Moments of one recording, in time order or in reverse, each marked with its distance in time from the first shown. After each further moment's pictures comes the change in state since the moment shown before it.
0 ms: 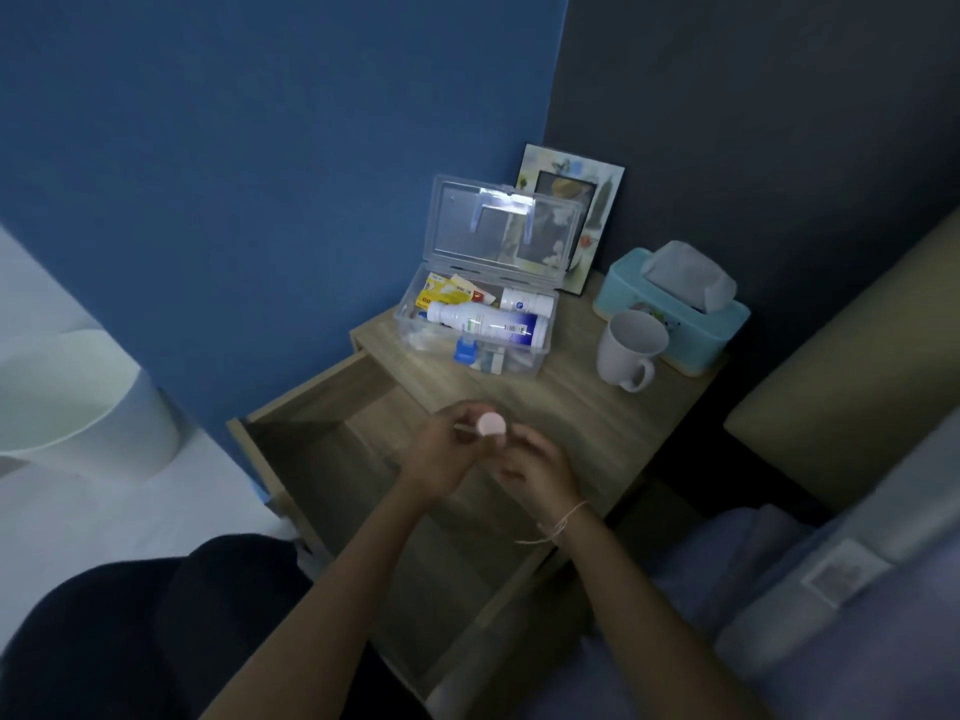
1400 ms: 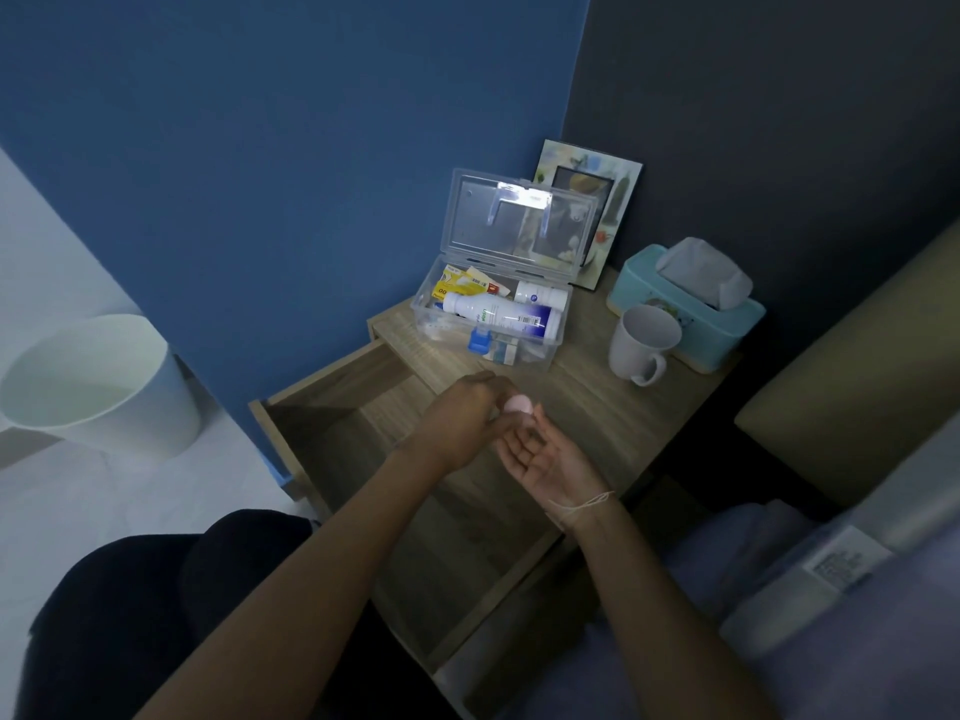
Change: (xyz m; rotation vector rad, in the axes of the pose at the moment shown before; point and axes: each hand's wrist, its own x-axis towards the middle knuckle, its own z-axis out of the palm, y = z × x) left_hand 0.005 0.028 -0.013 0.544 -0.167 0.345; right_hand -0.006 -0.009 -0.010 0.587 -0.237 0.289
